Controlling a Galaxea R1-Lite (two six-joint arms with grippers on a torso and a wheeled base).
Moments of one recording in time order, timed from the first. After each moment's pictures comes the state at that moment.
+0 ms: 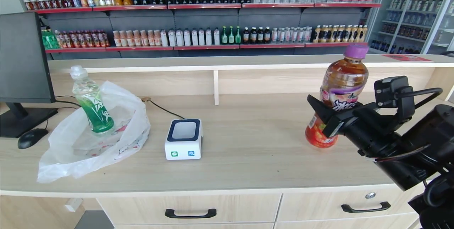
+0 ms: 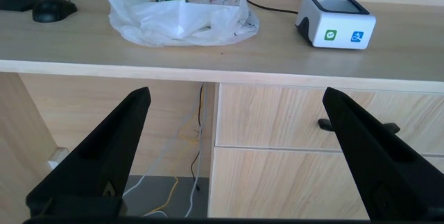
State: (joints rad) left arm 0.00 0.00 0.00 0.00 0.00 0.01; right arm 0.40 1.74 -0.42 -1.57 -0.03 -0.07
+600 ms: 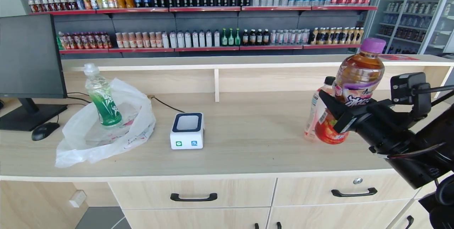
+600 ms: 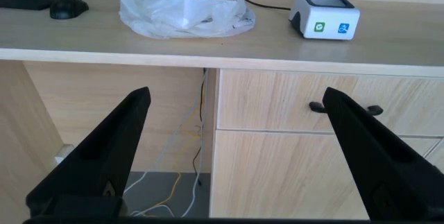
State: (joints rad) left arm 0.00 0.00 0.00 0.00 0.00 0.02; right arm 0.35 1.71 -0.41 -1.58 -0.03 -0.07
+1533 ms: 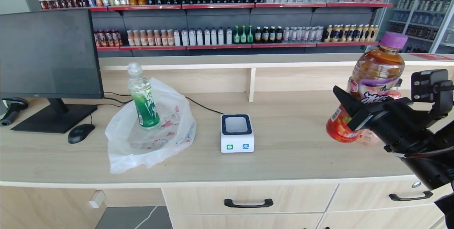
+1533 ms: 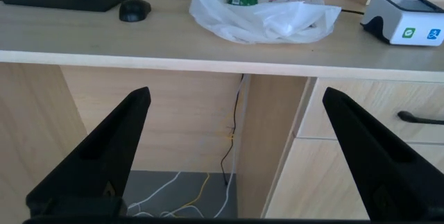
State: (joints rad) left arm 0.00 0.00 0.00 0.00 0.00 0.02; right arm 0.31 1.64 -0.38 -1.57 -0.03 -0.07
